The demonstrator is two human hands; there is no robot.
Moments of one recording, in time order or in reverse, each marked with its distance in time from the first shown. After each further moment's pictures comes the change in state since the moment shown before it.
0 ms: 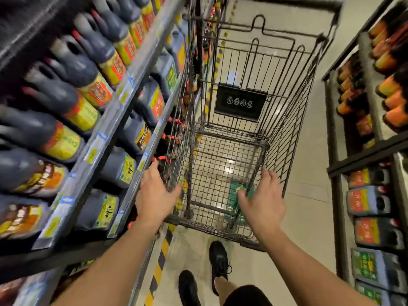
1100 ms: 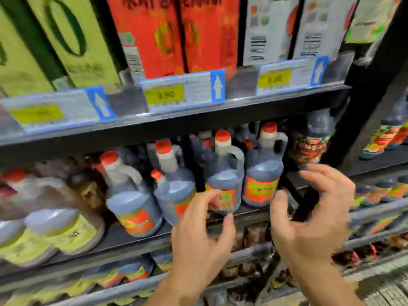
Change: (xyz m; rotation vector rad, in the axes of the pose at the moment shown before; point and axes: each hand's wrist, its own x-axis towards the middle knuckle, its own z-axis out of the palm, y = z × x) left_hand -0.323 -0.151 -0.339 -0.232 1.105 -0.164; right_hand -0.316 -0.362 -0.153 1.202 0.205 -1.320
